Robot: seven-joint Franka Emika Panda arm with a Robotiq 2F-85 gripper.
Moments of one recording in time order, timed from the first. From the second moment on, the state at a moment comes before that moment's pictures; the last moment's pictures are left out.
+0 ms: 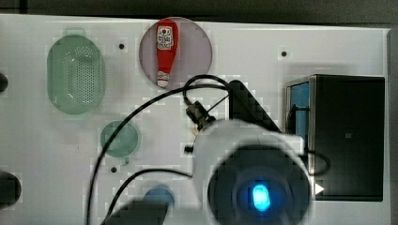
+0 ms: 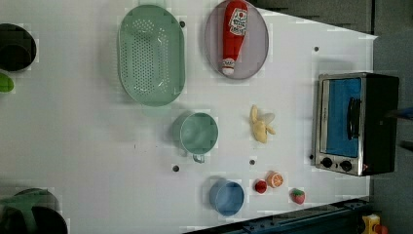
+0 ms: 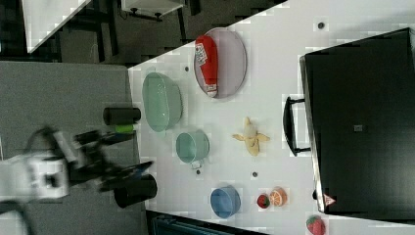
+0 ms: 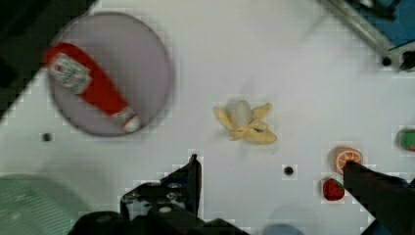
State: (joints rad) arm -0.03 -0.32 -0.01 -2.05 0.01 0.23 0.06
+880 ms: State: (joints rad) arm -0.01 0.02 0.01 -2.43 0.01 0.80 -0.21
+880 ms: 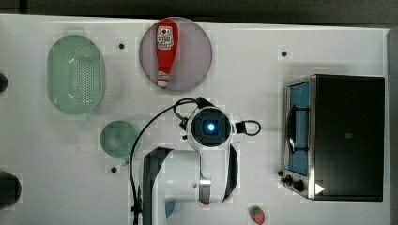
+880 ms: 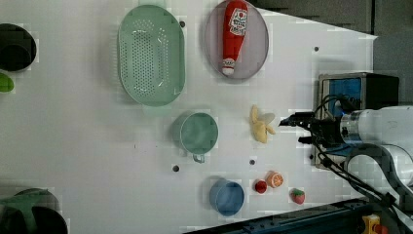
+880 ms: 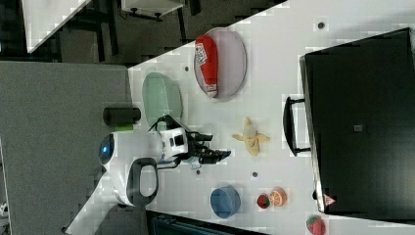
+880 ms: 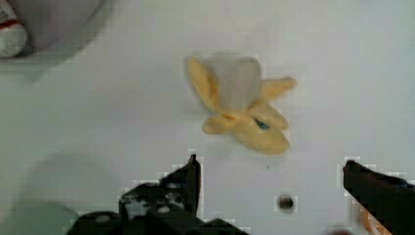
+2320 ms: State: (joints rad) arm -0.02 0.41 -0.01 -2.42 0.01 1.23 -0.25
